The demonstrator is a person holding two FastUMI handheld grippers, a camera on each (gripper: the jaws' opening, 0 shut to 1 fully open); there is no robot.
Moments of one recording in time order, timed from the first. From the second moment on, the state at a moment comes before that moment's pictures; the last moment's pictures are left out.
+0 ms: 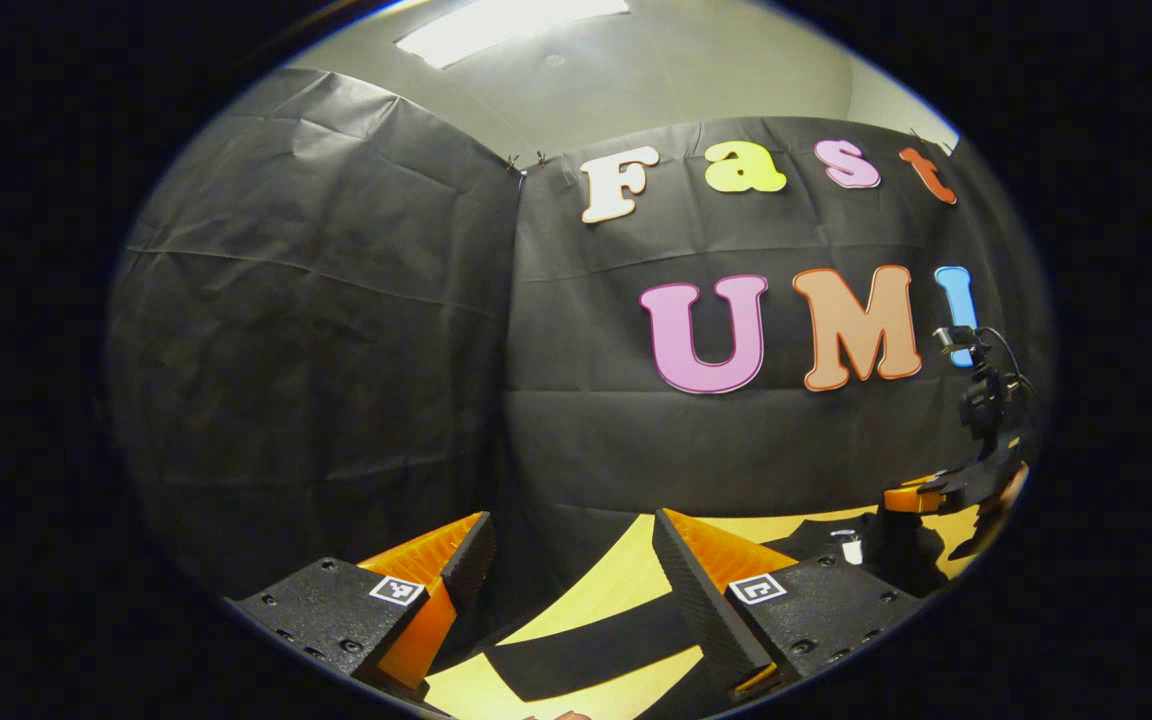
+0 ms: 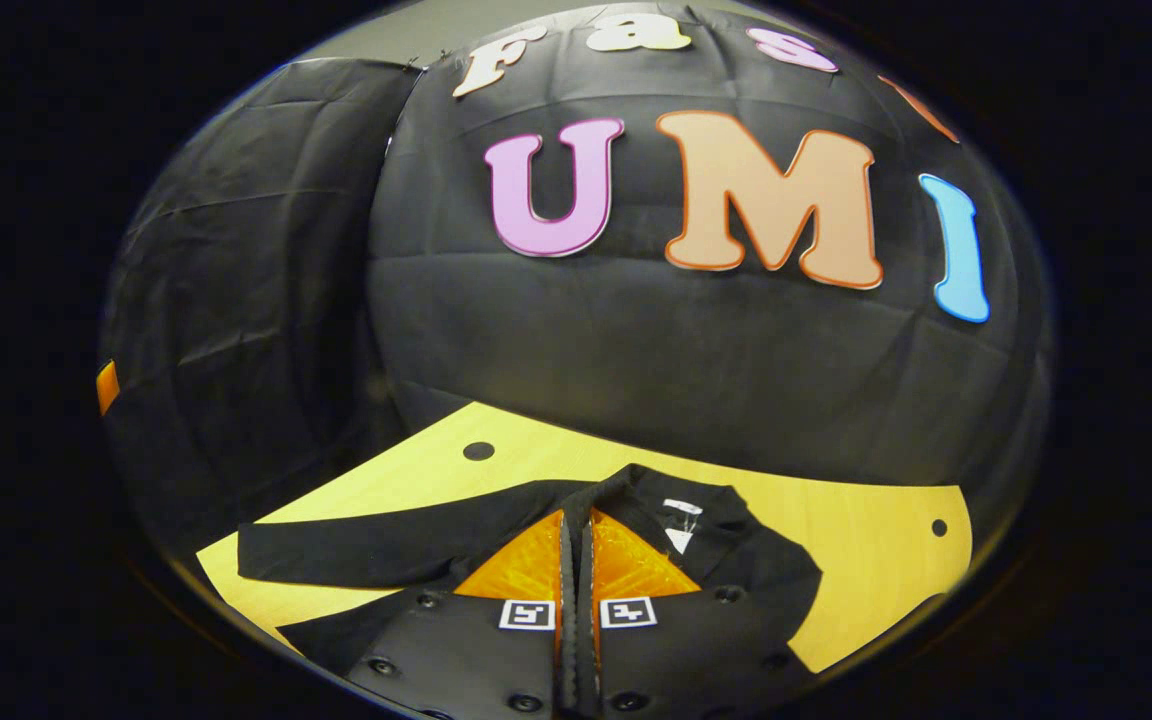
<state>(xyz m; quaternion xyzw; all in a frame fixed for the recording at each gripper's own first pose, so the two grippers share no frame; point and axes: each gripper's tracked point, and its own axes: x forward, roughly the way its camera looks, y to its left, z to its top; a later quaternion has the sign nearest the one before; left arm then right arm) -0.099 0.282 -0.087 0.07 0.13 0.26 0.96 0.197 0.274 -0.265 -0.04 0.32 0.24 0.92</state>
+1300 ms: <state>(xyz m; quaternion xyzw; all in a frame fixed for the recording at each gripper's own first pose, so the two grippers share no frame) -0.112 0.344 -0.281 -0.05 0.33 0.27 0.90 0.212 0.192 -0.139 -0.06 0.14 0.11 0.98</state>
